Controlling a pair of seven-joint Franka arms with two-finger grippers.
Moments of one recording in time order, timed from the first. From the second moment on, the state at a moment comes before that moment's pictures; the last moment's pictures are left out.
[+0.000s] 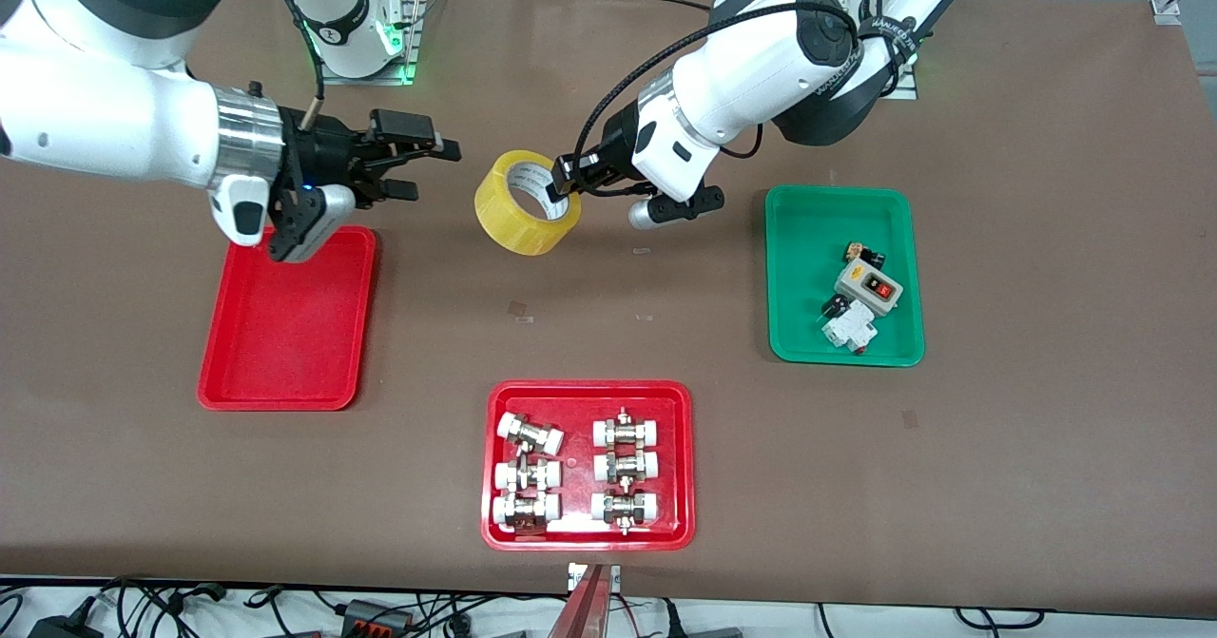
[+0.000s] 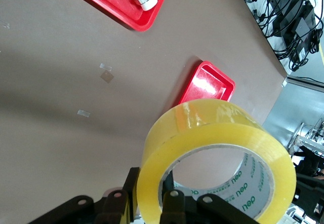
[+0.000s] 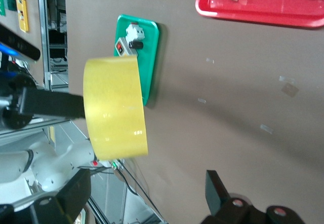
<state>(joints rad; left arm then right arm) -0.10 0.39 -0.71 -1.59 -0.38 2.37 -1.00 0.30 0.20 -0.03 -1.56 0.80 1.66 -0.09</state>
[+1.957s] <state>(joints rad) -0.10 0.39 -0.71 -1.59 -0.38 2.37 -1.00 0.37 0.29 -0.03 -1.50 0.89 1.78 -0.10</state>
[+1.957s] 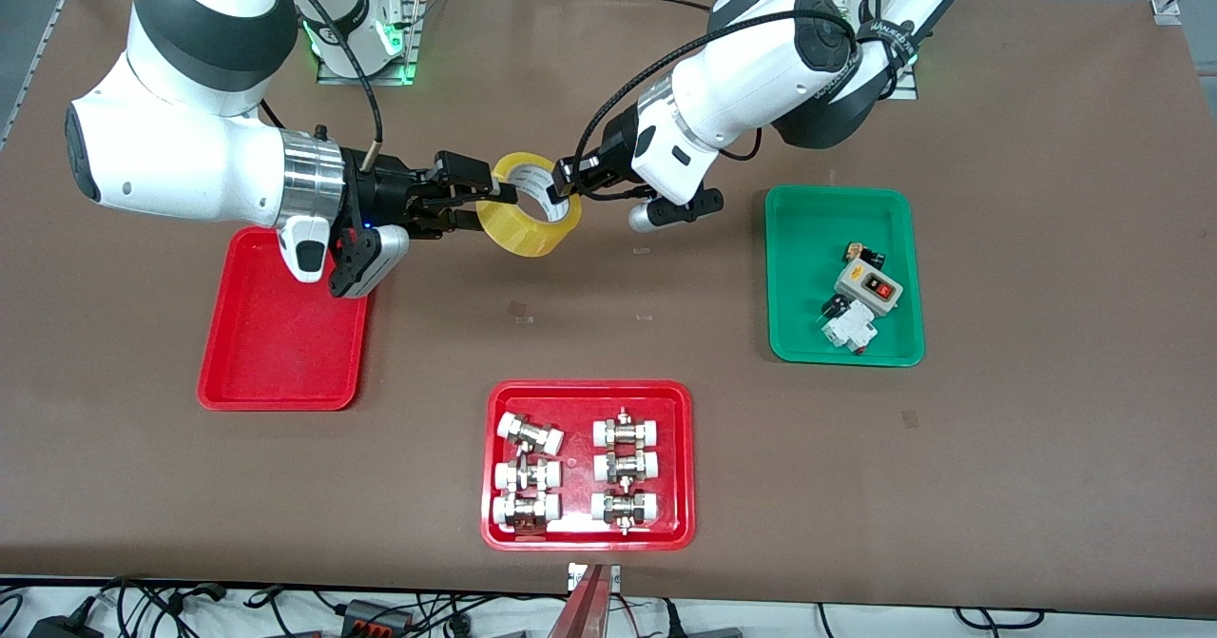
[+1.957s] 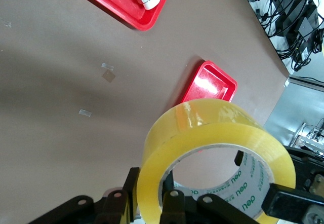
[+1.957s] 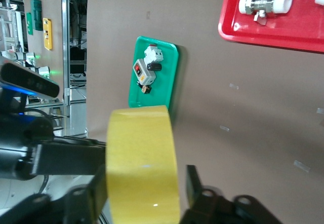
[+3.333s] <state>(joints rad) 0.01 0.34 -0.71 -1.58 -0.38 2.16 -0.96 0.34 0.35 -0.06 -1.50 0.88 1.78 -0.13</state>
